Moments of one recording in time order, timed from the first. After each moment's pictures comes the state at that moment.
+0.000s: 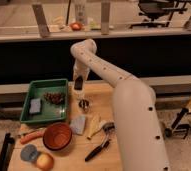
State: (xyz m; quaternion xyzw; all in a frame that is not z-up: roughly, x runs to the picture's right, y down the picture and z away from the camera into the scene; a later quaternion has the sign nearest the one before) arm -0.081 -0.074 0.906 -0.13 -0.23 -0.64 0.72
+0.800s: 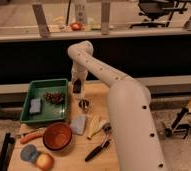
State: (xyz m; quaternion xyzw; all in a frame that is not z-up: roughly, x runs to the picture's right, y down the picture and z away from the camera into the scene) arm -0.085 -0.055 0.905 -0.17 -0.24 -0.64 0.71
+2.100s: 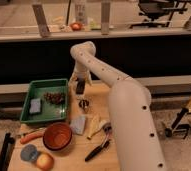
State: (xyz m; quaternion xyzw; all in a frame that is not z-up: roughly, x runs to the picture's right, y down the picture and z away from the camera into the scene) arm -0.076 -0.053 0.911 -0.17 -0.25 -0.63 0.72
